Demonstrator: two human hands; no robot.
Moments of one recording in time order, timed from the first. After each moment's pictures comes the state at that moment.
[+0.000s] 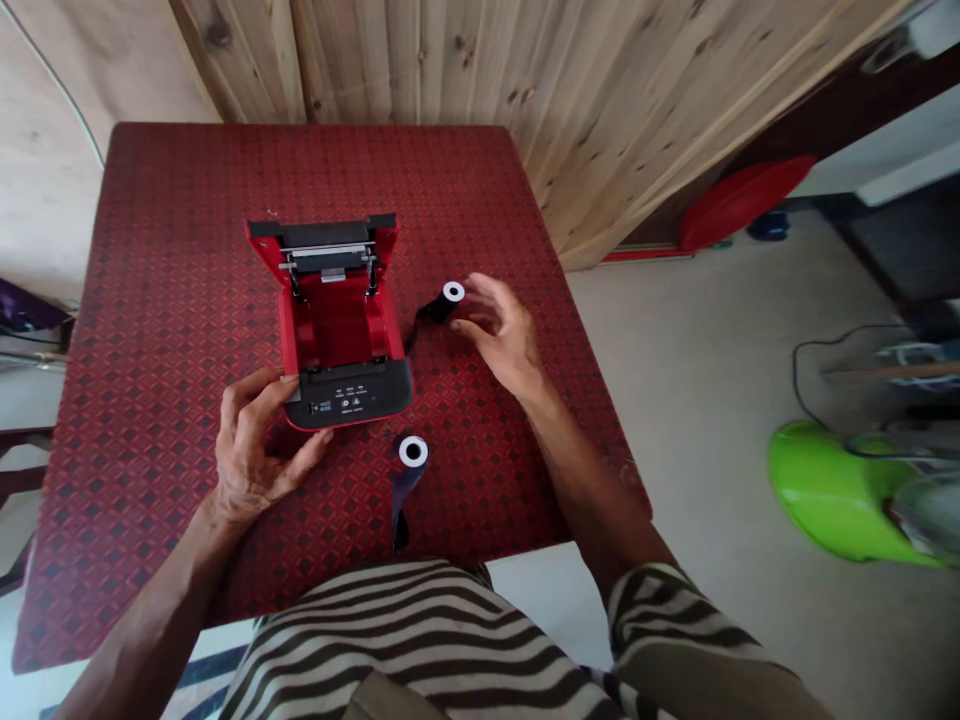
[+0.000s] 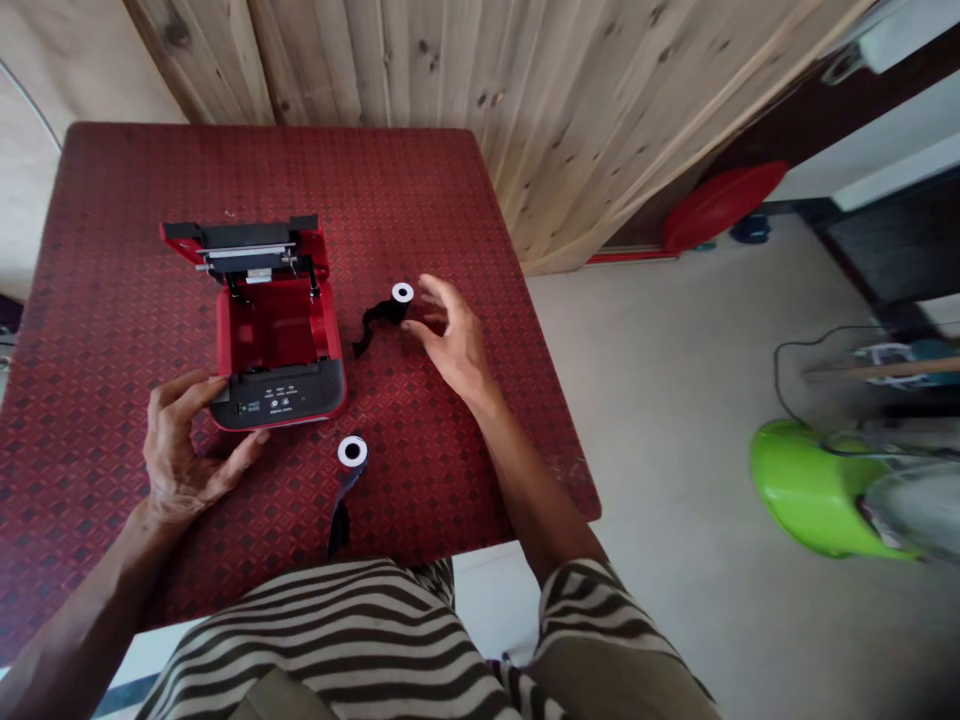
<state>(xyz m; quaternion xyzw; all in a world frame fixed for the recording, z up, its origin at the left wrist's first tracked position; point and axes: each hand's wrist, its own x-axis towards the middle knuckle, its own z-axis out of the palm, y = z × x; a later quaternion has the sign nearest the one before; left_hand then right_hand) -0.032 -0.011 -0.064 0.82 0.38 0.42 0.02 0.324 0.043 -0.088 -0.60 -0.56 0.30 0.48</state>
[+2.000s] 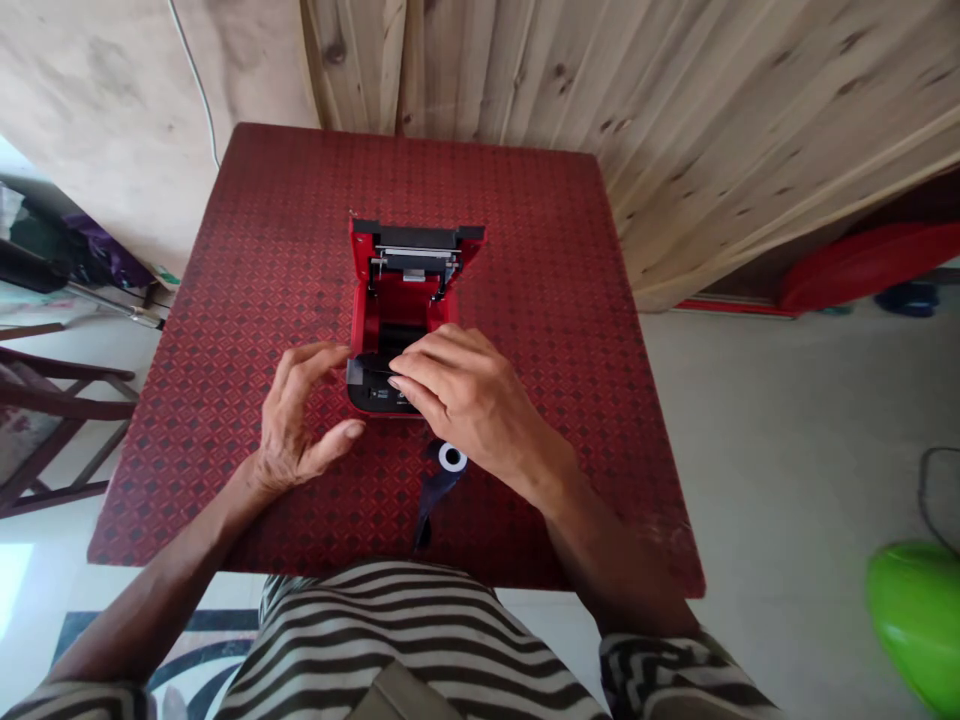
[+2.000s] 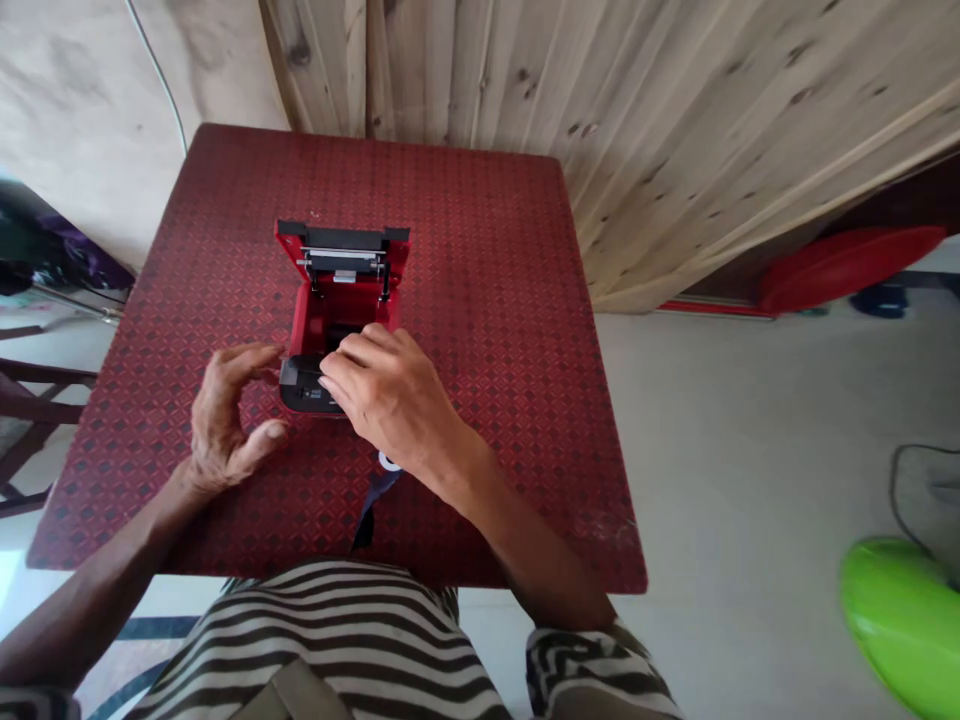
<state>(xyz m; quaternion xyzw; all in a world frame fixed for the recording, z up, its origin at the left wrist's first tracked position) -0.034 -0.020 -0.039 0.79 0.42 0.43 0.13 0.209 0.008 0.015 -0.38 -0.89 0.10 0.23</state>
